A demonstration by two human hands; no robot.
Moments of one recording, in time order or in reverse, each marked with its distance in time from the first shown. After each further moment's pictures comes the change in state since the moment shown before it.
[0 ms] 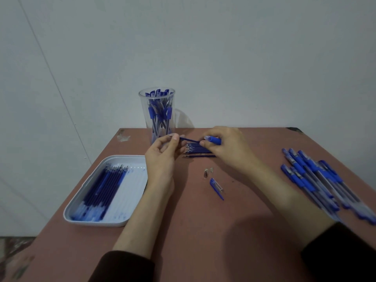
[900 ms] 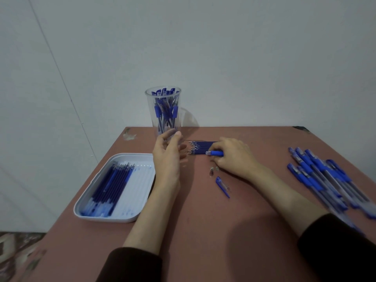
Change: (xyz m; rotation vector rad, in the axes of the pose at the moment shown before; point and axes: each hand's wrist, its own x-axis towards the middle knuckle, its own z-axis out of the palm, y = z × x) left_hand -0.005 0.008 0.001 0.120 0.082 -0.051; right_hand -0.001 0.023 0.022 -0.297 -0.176 0.048
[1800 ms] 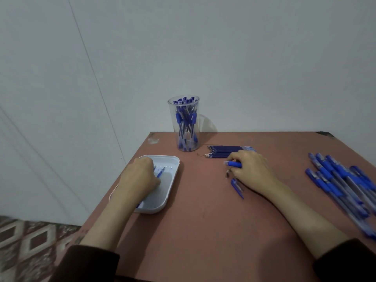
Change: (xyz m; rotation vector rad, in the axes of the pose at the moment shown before) left_hand 0.010 0.045 -0.099 1.755 -0.154 0.115; right_hand -0.028 -0.005 0.005 0.125 0.044 0.047
